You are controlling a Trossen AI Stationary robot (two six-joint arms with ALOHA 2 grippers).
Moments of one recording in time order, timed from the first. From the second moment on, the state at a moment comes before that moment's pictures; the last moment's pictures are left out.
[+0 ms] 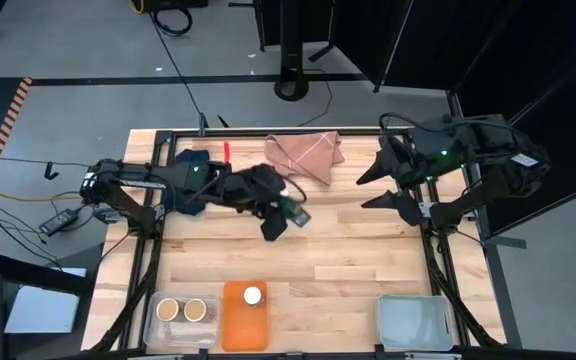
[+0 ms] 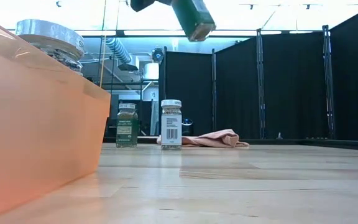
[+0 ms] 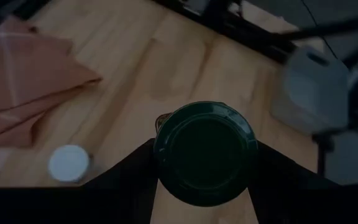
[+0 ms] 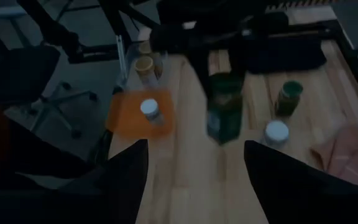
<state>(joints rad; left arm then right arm) -0.11 1.56 1.64 -0.79 -0.18 -0.49 0.11 1.35 1.97 -1.25 -0.09 0.19</state>
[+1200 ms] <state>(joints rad) -0.33 1.57 1.64 -0.66 -0.43 -0.39 0.16 1.78 1.97 -1.11 -0.15 0.02</state>
